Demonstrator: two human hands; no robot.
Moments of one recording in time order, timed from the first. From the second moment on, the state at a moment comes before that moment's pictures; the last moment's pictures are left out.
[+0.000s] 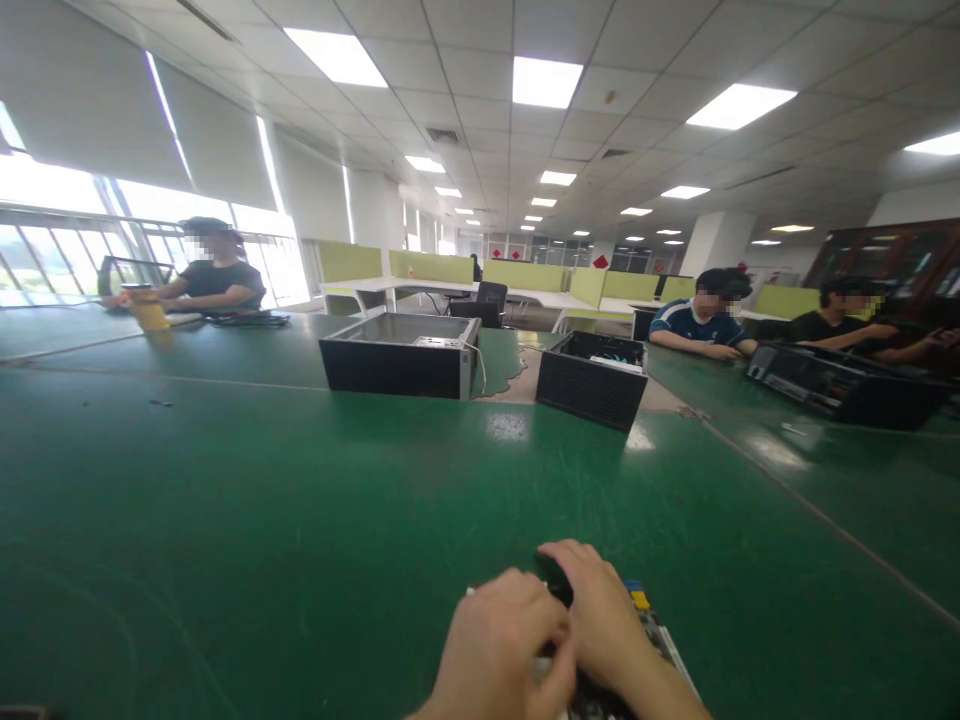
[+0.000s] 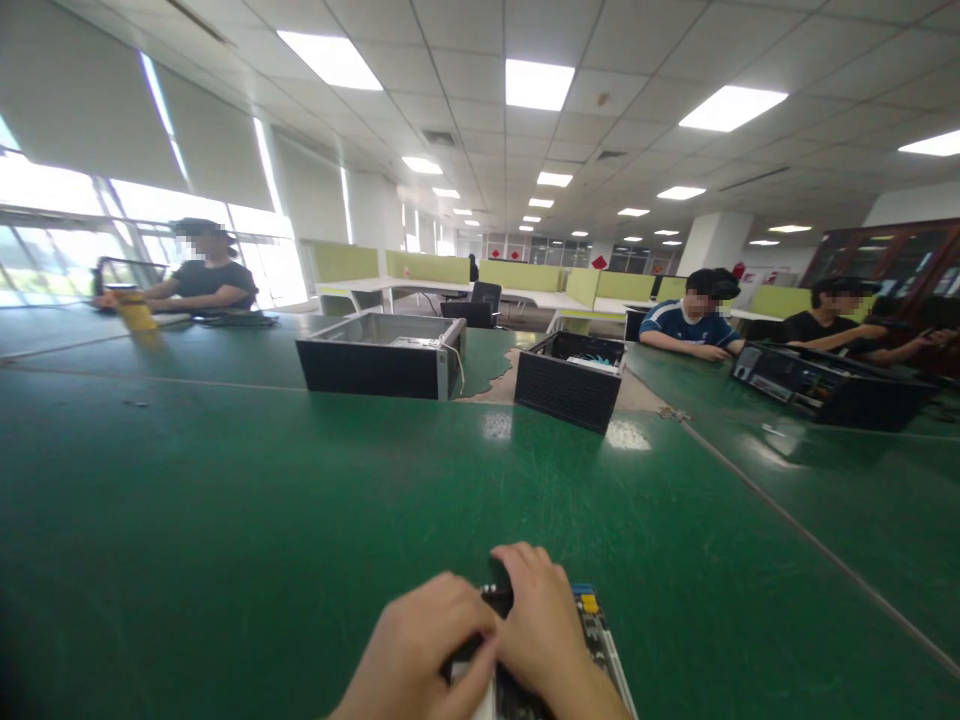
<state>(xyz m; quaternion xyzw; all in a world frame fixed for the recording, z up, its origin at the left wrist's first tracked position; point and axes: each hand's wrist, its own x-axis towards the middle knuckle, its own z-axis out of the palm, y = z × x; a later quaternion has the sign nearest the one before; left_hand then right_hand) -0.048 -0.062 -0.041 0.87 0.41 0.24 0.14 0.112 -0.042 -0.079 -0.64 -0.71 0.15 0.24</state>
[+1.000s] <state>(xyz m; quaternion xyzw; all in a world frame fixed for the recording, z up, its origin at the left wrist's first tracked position) -0.088 -0.017 -0.029 0.84 0.53 0.03 0.10 0.113 -0.039 -0.079 -0.63 -0.70 0.16 0.29</state>
